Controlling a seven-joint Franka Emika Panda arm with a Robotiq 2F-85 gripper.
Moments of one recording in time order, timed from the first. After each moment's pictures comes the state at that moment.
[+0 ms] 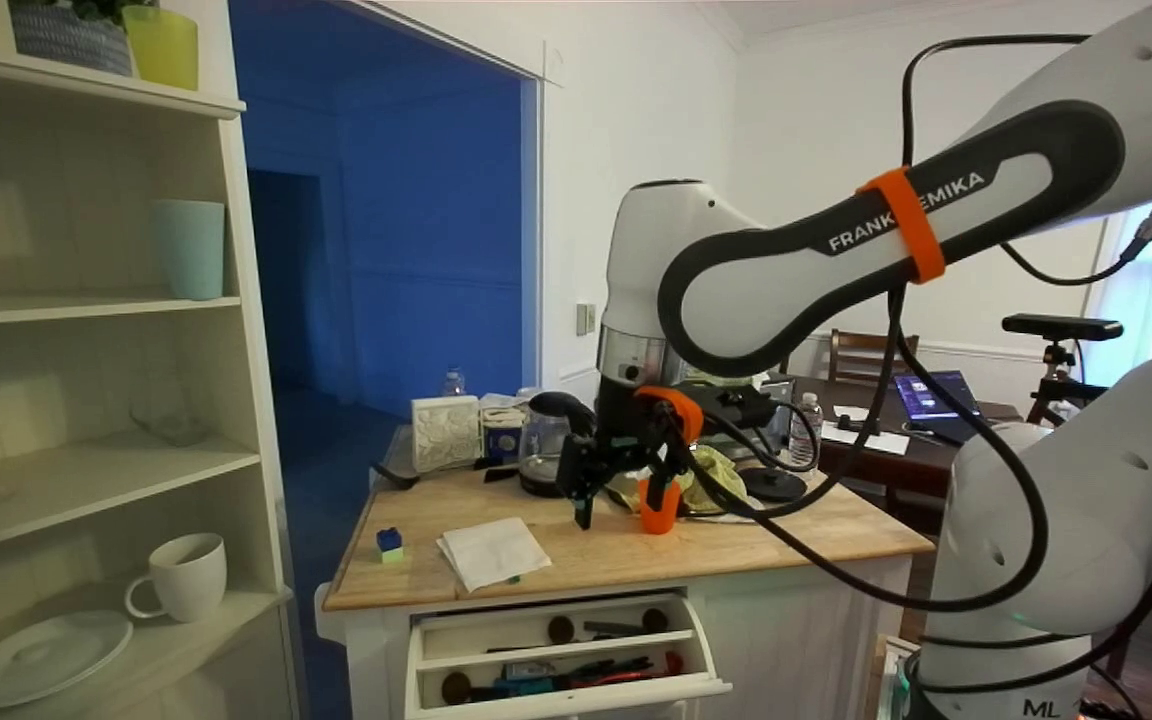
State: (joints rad) arm -0.04 -0.74 0.34 -2.78 0.15 2.19 0.66
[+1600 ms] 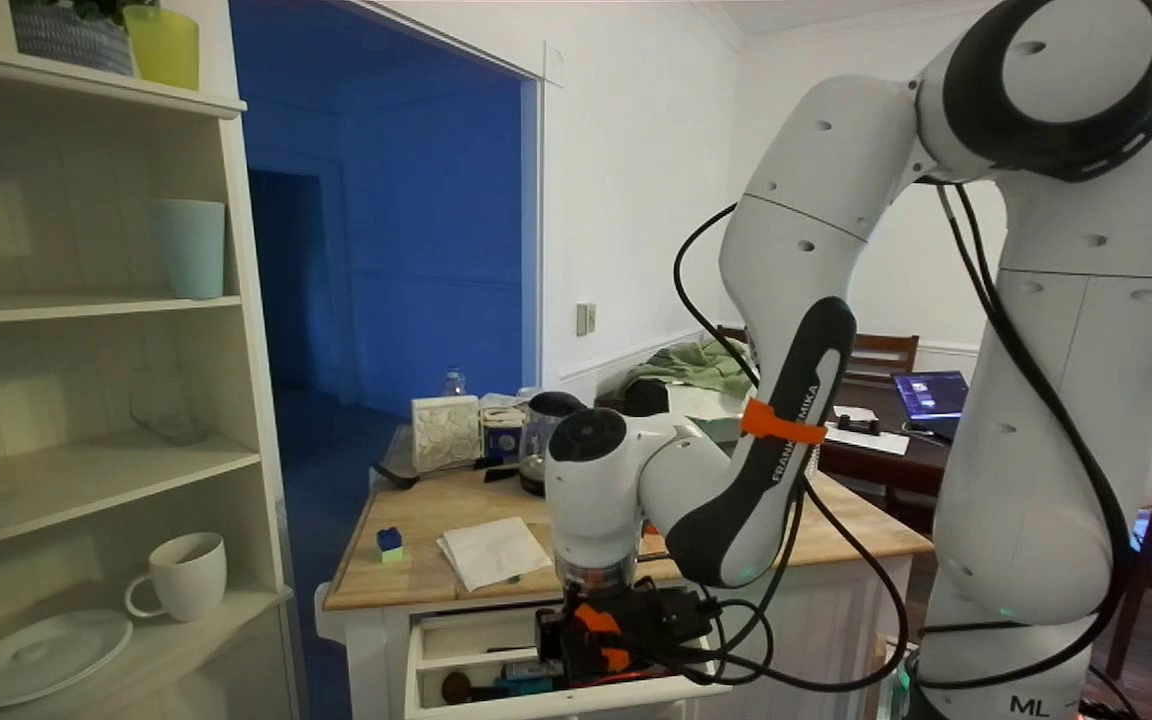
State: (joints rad) arm -0.18 -0.04 0.47 -2.77 -0.74 2.67 1.66
